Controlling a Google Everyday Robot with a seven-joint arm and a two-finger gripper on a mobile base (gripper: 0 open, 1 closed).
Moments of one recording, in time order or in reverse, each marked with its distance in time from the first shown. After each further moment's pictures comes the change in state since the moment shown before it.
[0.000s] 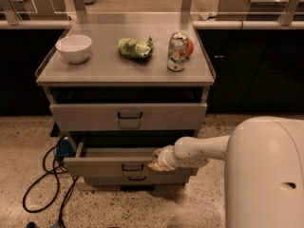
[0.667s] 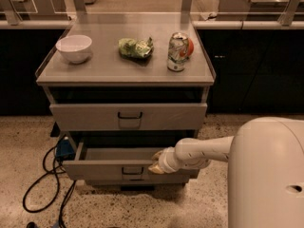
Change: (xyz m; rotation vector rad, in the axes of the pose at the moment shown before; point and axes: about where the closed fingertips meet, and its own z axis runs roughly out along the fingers) arm 0.001 0.006 -0.006 -0.006 0.002 -0.010
